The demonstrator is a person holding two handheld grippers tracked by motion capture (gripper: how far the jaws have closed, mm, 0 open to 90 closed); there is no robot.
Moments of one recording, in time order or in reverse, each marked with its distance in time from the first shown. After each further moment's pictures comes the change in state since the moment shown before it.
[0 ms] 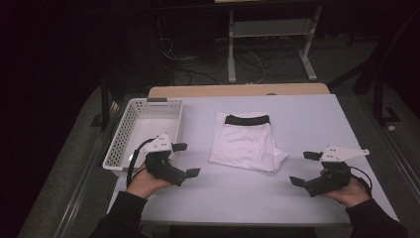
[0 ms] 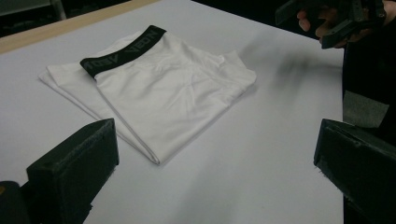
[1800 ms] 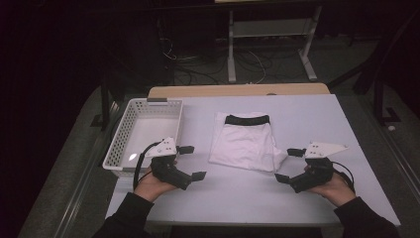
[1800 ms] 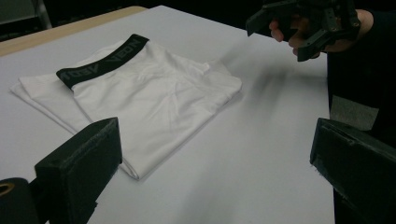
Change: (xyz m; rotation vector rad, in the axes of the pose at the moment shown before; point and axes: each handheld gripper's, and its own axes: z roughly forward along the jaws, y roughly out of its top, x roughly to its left) left arm -0.009 -0.004 0.011 -0.050 -0.042 0.022; right arm 0.009 0.017 0.032 -0.021 0.066 -0.037
